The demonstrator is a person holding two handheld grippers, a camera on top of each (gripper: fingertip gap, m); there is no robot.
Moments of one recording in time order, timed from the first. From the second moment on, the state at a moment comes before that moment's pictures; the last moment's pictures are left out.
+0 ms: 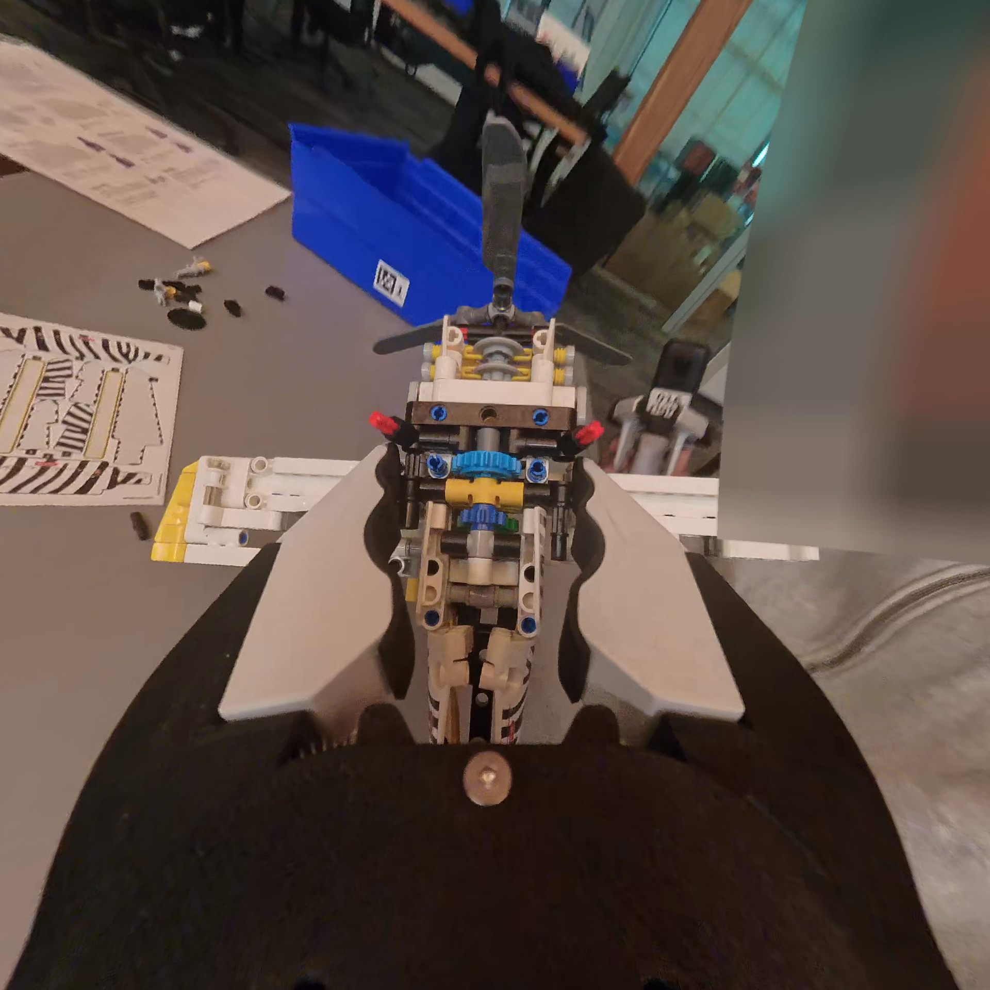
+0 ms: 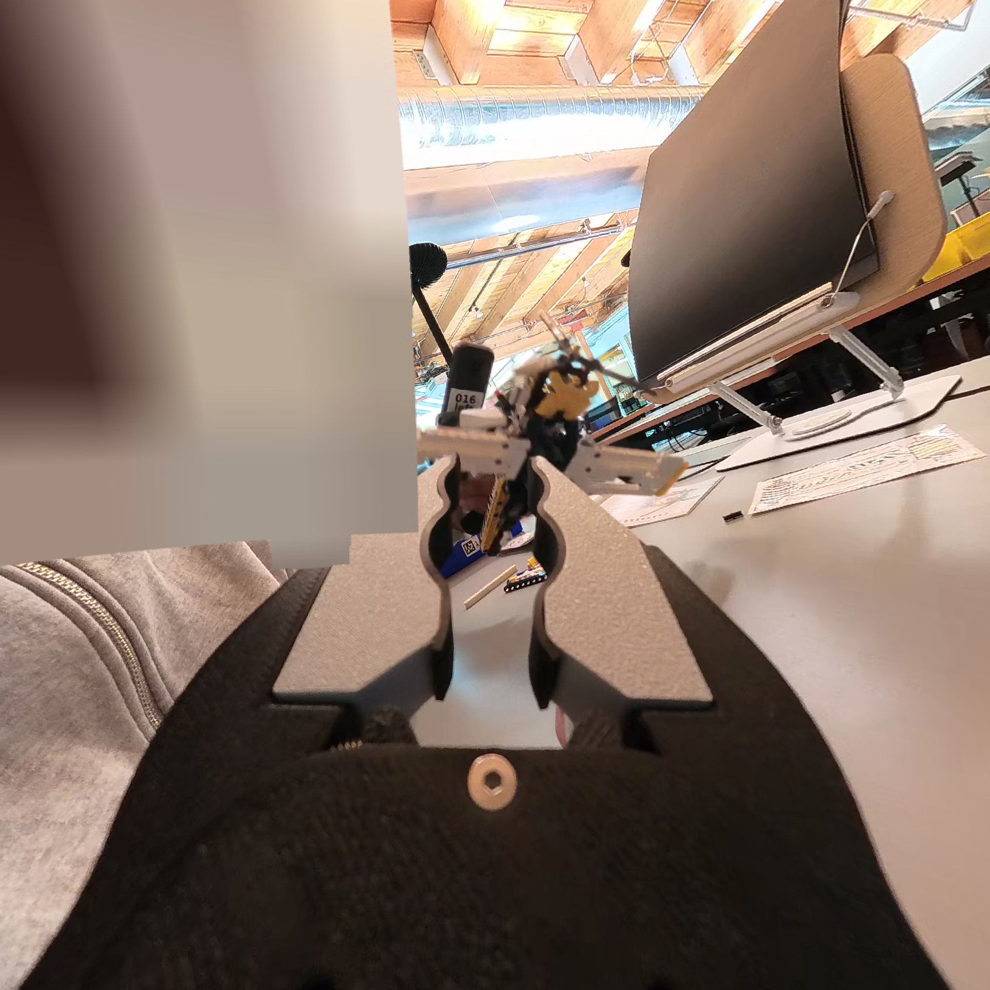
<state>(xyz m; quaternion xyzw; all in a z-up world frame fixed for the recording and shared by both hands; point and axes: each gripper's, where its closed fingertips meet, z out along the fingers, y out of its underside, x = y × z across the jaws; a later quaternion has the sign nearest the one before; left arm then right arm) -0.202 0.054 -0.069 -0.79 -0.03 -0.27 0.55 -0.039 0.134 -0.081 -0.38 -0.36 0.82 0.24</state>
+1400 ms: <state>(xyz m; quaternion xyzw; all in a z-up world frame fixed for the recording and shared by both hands) -0.198 0.061 -0.114 -0.85 -0.04 -0.05 0.52 -0.045 0.133 -0.080 -0.39 -0.35 0.81 0.24</state>
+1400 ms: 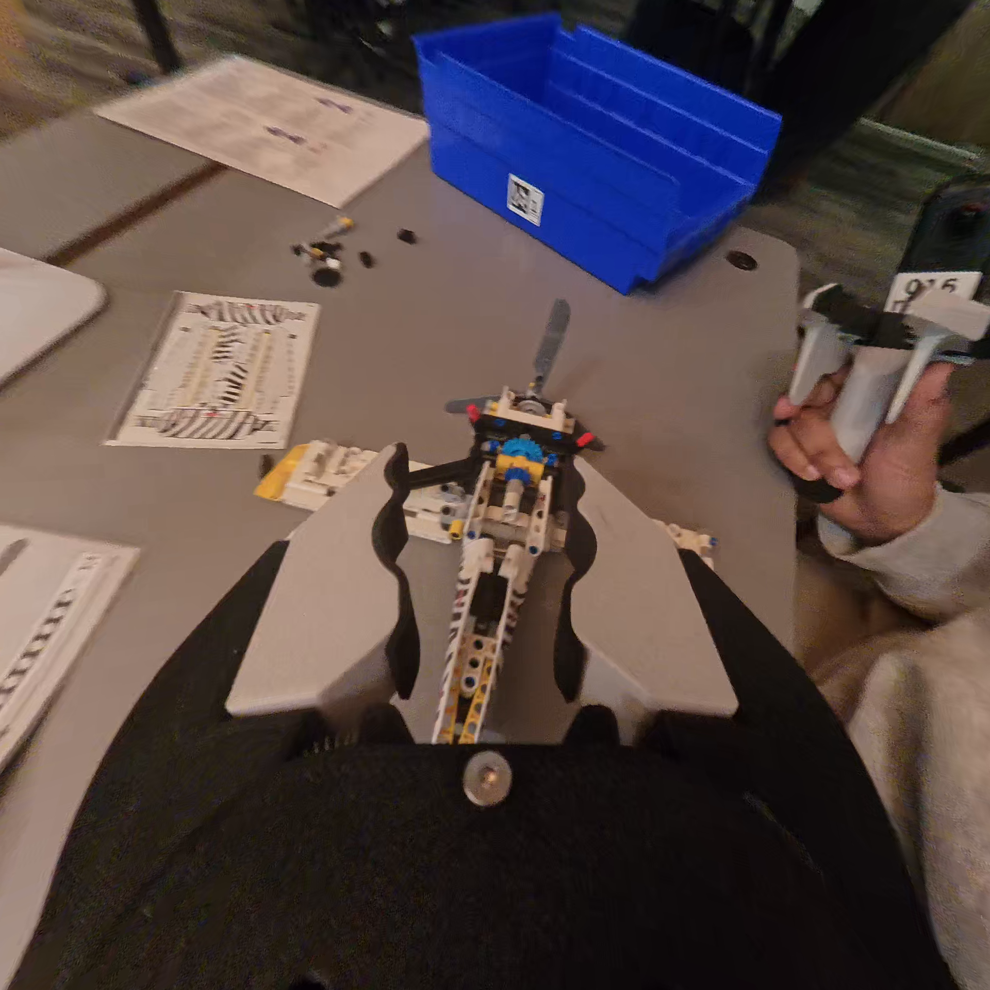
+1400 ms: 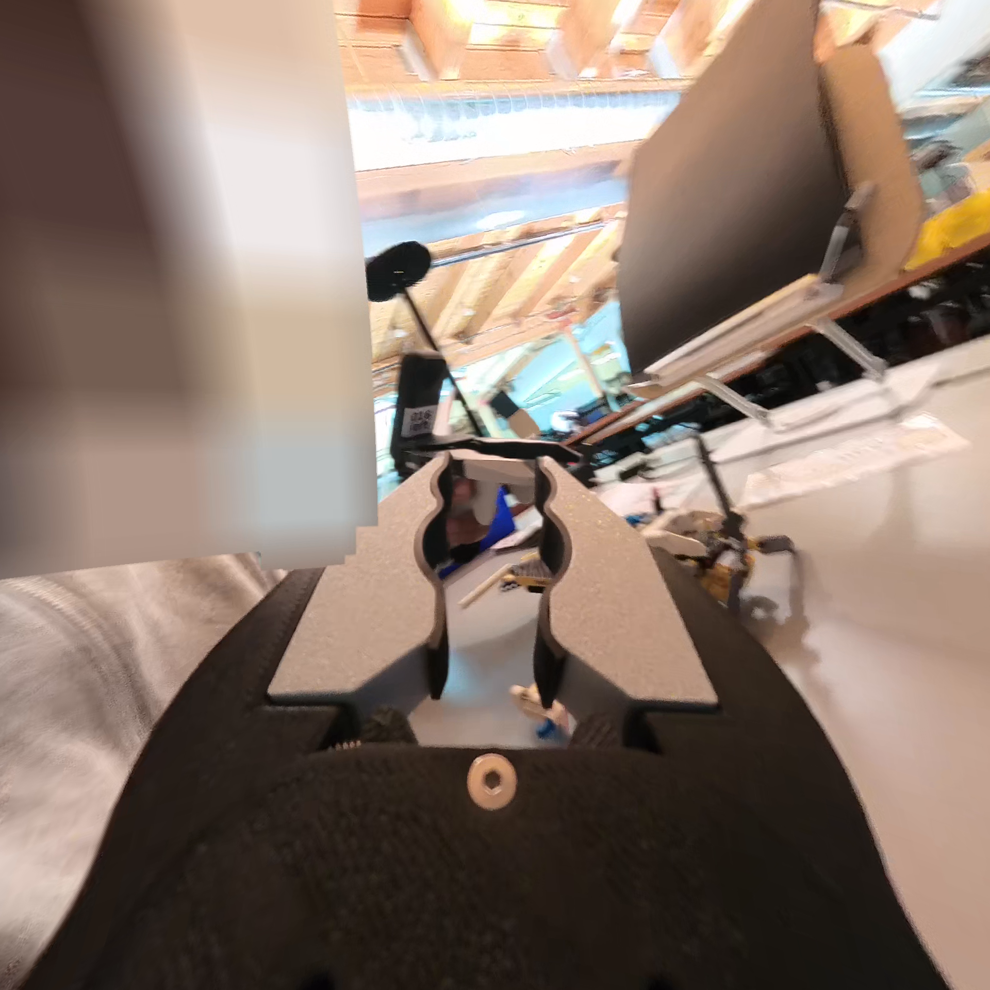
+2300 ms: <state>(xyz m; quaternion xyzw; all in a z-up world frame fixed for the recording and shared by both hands) -0.189 0.044 -0.090 -0.74 -0.11 -0.35 0.57 -0.077 0.230 -0.138 -0.63 -0.42 0.26 0.60</state>
